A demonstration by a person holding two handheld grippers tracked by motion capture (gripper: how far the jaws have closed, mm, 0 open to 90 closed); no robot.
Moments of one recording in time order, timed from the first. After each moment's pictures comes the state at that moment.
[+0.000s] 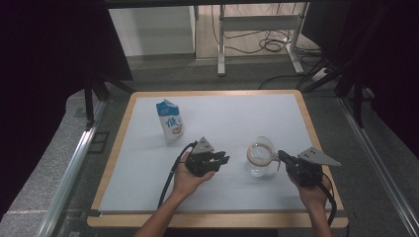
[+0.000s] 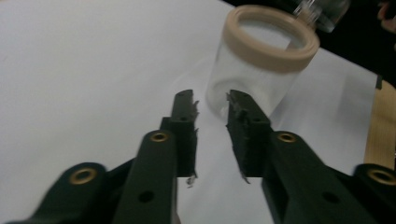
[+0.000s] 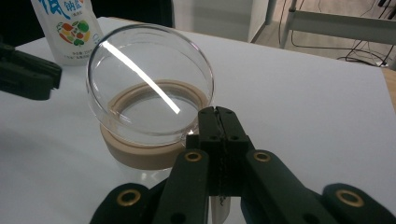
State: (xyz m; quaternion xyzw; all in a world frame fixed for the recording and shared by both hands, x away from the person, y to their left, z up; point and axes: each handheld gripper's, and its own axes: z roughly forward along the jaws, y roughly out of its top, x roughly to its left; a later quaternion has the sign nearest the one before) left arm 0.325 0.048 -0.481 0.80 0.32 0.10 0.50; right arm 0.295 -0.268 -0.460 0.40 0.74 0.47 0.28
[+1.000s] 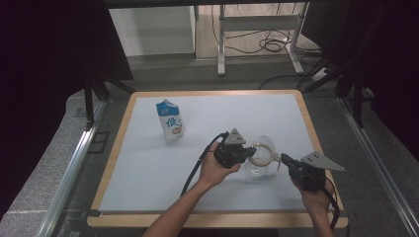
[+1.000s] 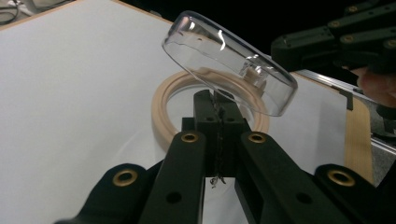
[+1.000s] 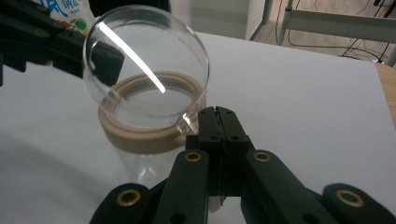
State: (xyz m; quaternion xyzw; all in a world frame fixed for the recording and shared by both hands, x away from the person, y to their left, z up) left arm 0.344 -0.018 -0.455 0.82 0.26 0.08 0.50; right arm 0.285 -0.275 -0.465 0.41 0.73 0.47 0.28
